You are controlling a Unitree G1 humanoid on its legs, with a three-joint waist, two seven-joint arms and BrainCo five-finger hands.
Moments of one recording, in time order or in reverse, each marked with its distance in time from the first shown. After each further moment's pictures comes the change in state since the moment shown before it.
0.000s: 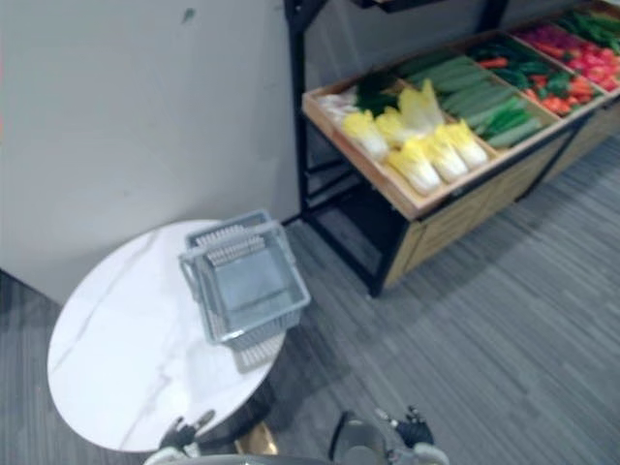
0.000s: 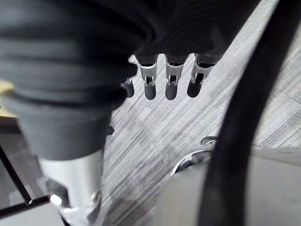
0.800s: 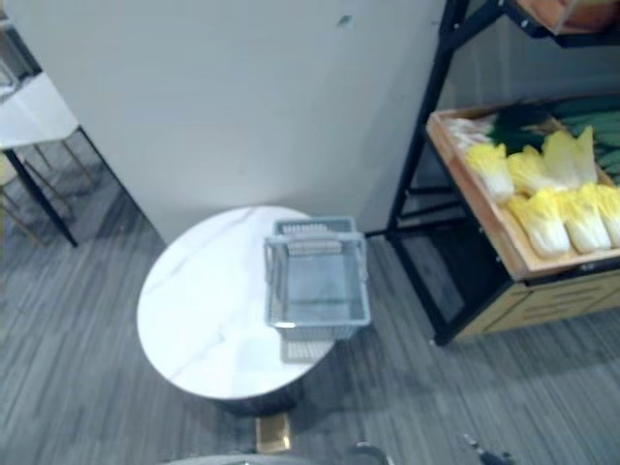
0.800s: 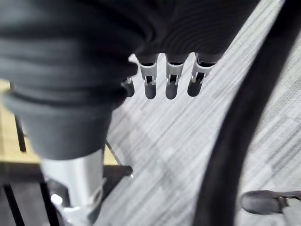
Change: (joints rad) left arm 0.131 0.061 -0.050 0.025 0.053 0.039 -0.029; right arm -0.047 -0.232 -0.638 0.090 -0.136 0.071 -0.043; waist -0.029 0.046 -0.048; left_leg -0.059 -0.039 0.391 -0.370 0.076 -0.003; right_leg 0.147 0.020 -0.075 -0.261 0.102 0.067
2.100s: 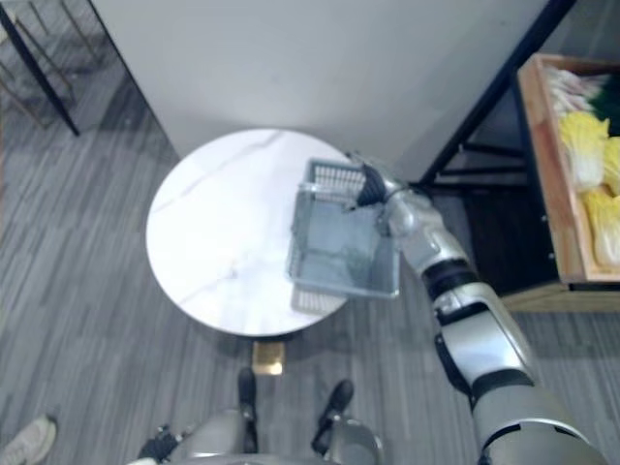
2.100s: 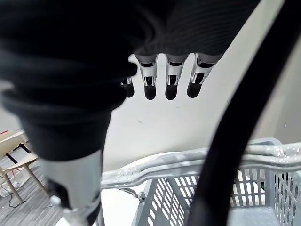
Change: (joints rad) left arm -0.071 0.081 -0.182 -0.067 -0.075 -0.016 0.010; right arm -0.934 -0.129 1.254 -0.396 -0.411 -0.039 0.014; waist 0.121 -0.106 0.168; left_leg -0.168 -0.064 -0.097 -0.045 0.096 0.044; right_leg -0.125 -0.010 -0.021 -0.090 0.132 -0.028
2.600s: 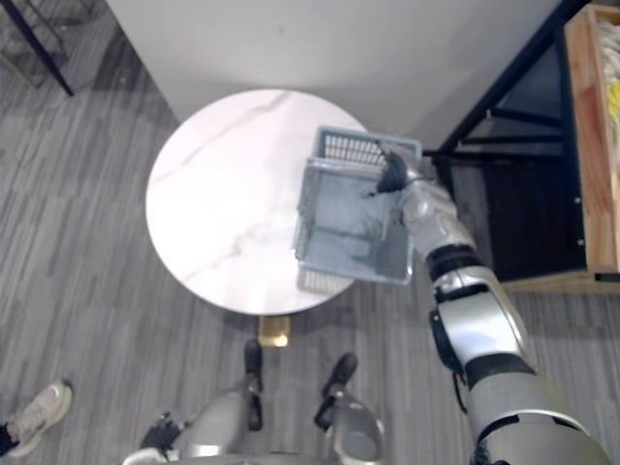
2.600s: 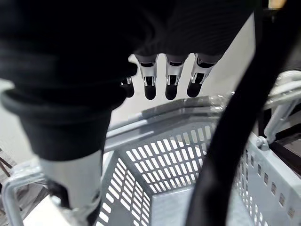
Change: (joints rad) left arm -0.012 0.001 -0.045 -0.017 -0.016 -0.023 0.028; right arm -0.063 0.009 -0.138 0.201 -0.038 0.024 -0.046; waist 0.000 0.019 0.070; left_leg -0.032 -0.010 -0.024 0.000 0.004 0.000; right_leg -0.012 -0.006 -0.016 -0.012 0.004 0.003
